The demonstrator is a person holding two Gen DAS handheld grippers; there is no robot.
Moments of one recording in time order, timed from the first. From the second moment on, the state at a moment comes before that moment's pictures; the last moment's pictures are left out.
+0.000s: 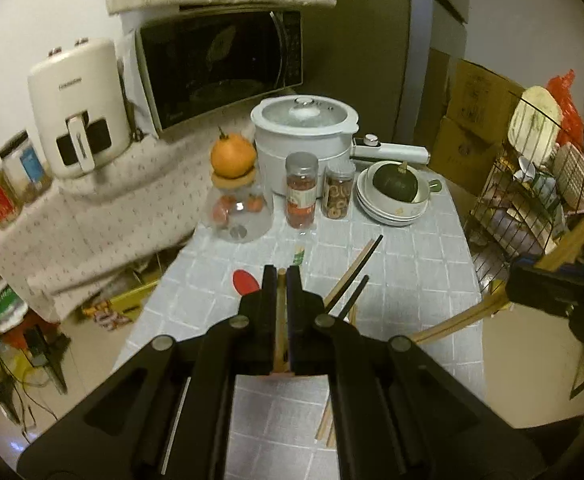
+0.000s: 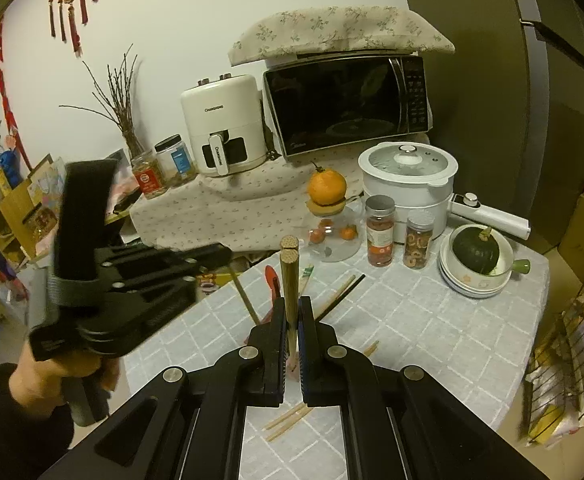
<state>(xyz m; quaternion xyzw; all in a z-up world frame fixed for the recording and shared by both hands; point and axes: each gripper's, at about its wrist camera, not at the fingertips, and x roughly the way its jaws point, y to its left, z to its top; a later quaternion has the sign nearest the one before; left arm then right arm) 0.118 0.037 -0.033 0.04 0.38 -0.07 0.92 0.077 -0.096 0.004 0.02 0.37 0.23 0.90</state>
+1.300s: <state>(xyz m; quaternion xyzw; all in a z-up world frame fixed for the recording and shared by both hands) 0.058 0.127 -0.107 -0.06 0.48 -0.01 0.88 0.142 0.019 -0.076 -0.06 0.42 0.22 0.88</state>
